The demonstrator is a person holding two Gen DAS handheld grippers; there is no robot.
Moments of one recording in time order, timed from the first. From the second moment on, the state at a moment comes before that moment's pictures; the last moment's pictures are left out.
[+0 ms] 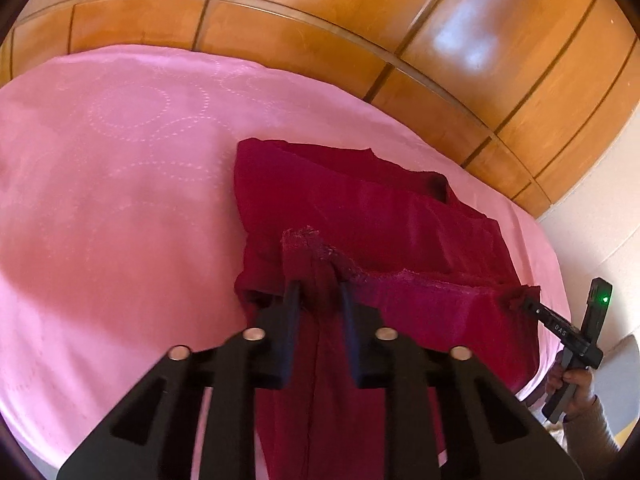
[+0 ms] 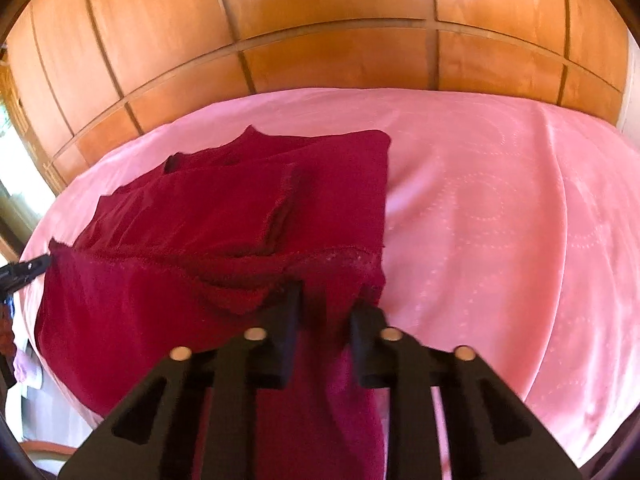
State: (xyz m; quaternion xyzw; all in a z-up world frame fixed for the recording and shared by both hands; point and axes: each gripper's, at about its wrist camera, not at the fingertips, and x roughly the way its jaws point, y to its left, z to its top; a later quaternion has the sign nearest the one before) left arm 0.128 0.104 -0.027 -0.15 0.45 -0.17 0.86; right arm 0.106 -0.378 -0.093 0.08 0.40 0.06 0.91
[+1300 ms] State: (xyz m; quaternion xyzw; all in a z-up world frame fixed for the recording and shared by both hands) left arm 0.220 0.091 0.028 -0.15 0.37 -0.13 0.91; right arm 0.209 -0.385 -0.011 0.13 0.32 0.08 0.94
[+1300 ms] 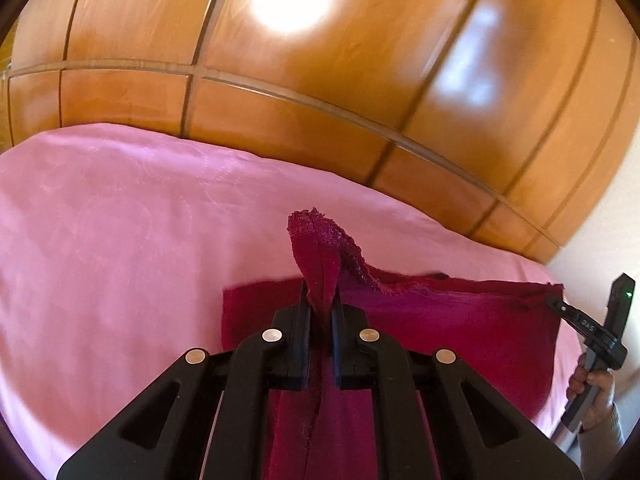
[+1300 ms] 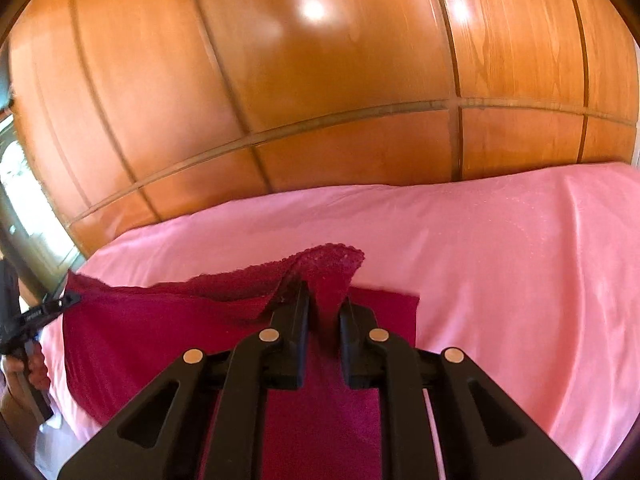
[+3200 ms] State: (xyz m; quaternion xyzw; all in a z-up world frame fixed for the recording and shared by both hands) left arm 0.126 0.116 -0.059 -0.23 0.47 -0.10 0.85; right arm 0.137 -0.399 -0.119 0.23 0.44 0.11 0.86
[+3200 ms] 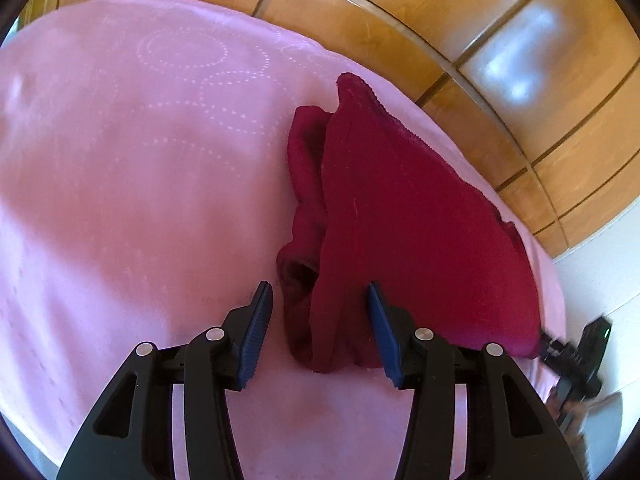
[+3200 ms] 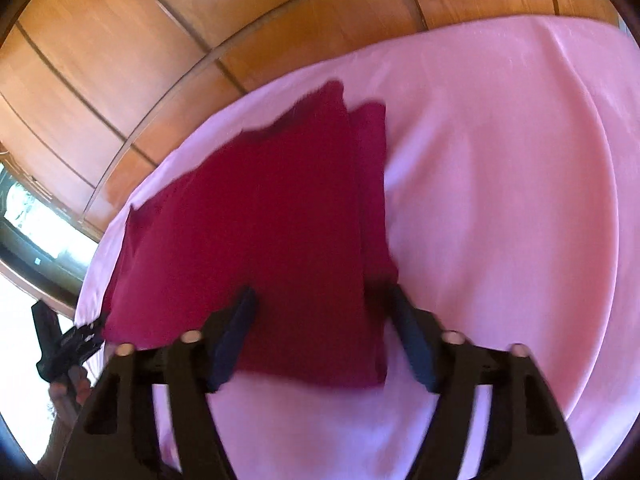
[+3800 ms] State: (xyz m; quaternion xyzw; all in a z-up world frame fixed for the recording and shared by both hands) left arm 0.062 0.114 -0.033 -0.17 0.49 -0.12 0.84; right arm 0.054 -0.400 -0.100 0.19 0.45 0.11 0.87
